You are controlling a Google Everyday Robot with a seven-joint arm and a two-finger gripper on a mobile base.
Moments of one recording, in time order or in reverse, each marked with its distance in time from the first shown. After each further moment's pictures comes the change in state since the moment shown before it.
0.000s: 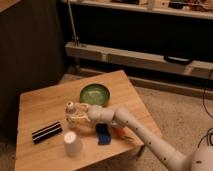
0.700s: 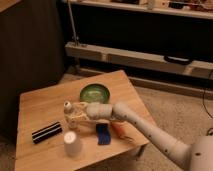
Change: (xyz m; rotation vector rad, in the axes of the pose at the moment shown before) arm -0.001 -0.001 0.012 -0.070 0.128 -0.019
